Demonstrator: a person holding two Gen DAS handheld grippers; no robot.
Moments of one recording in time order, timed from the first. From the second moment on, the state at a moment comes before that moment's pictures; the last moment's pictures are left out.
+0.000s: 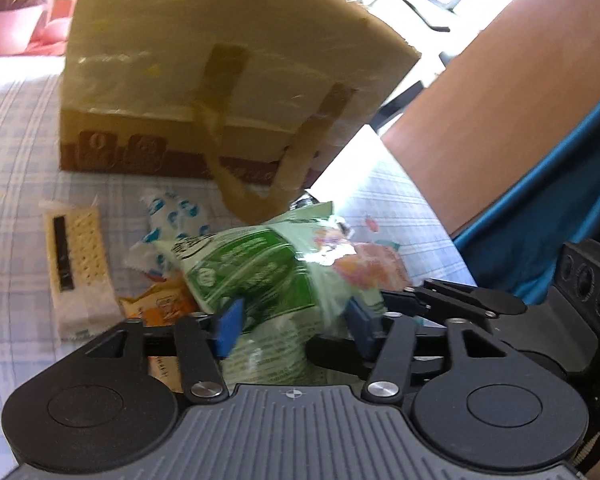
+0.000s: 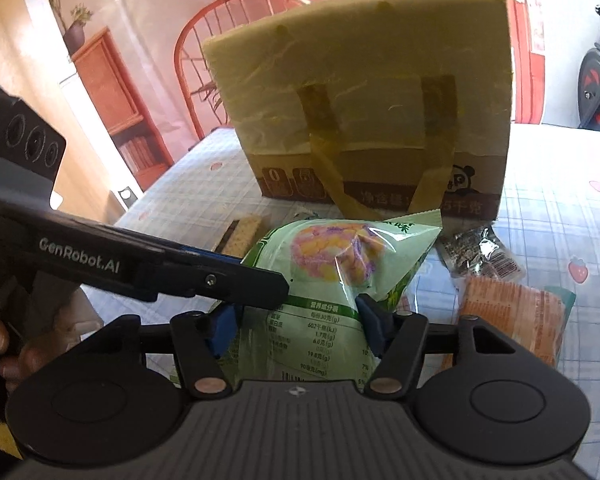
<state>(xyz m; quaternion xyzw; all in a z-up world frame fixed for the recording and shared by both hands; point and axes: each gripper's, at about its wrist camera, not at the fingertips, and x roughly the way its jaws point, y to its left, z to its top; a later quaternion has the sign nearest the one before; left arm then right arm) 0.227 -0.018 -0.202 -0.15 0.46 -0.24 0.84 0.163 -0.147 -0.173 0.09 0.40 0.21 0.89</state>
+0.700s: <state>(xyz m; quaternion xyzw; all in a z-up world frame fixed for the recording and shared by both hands) 0.254 -0.017 -0.231 -0.18 0.46 -0.27 0.83 0.166 -0.164 -0.185 0.10 0.42 0.20 0.88</state>
